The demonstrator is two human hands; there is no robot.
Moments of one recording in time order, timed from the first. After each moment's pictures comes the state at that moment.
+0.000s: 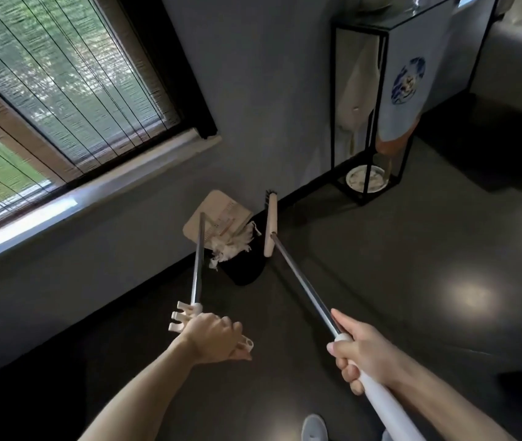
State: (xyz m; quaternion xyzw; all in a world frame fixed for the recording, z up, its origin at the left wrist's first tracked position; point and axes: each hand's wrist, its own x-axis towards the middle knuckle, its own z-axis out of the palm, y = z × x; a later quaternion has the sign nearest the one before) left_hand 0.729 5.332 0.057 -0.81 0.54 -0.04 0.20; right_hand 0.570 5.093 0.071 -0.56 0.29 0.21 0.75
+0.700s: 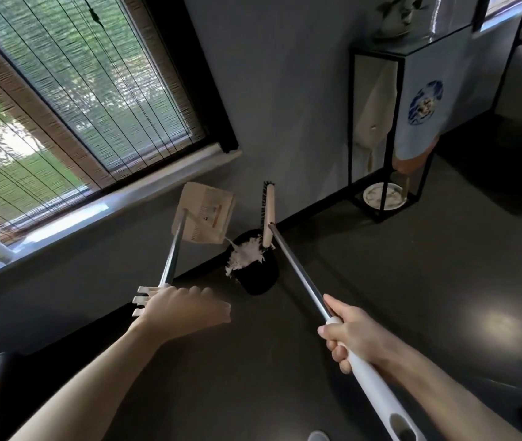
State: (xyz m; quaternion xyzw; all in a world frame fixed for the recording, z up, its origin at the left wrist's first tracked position) left_hand 0.740 5.359 0.142 -0.84 0.48 -0.21 0.13; right_hand 0.590 5.085 0.103 -0.57 0.23 0.21 0.76
